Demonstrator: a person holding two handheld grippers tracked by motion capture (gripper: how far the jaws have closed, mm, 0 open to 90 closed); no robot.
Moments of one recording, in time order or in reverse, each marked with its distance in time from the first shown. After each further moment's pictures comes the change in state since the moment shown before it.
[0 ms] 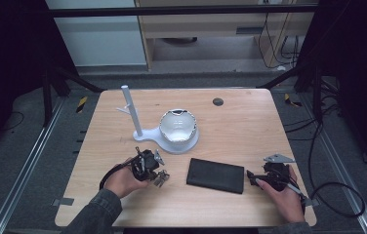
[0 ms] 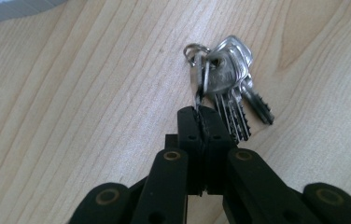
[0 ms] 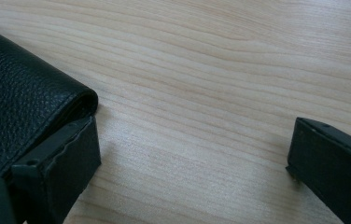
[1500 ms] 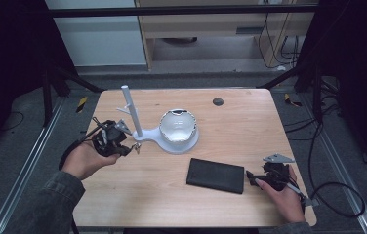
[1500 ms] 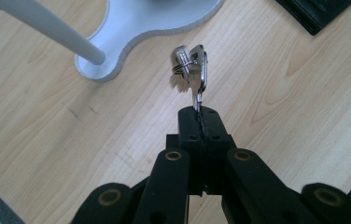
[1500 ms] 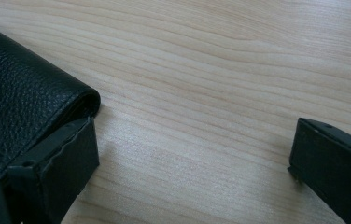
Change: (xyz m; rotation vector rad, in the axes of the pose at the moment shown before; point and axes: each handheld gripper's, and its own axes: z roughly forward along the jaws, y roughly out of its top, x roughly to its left) left arm 0.047 -0.019 -0.139 -0.083 0.080 -0.115; right arm 0.001 0.000 0.001 0.004 0.001 -0.006
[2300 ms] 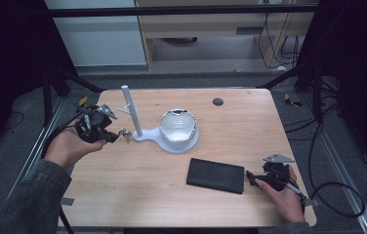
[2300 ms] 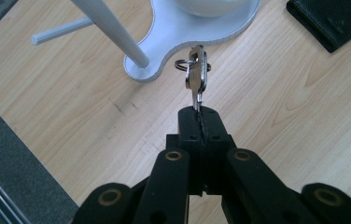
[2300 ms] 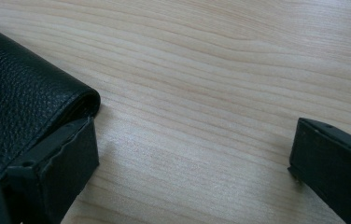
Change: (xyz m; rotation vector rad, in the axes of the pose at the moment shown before) left arm 0.027 0.001 -0.041 -0.038 0.053 -0.062; right arm 0.000 0.000 0.000 0.001 -0.002 -0.002
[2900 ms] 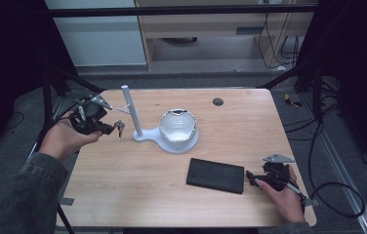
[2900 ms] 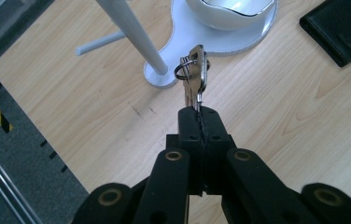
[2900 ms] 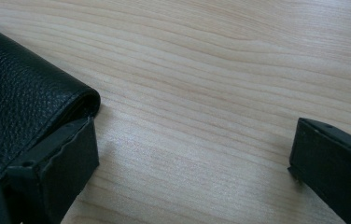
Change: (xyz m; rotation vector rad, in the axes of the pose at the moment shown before) left arm 0.013 0.009 -0.017 -0.011 0.039 -0.021; right arm 0.000 0.000 0.000 0.000 -0.001 -0.003
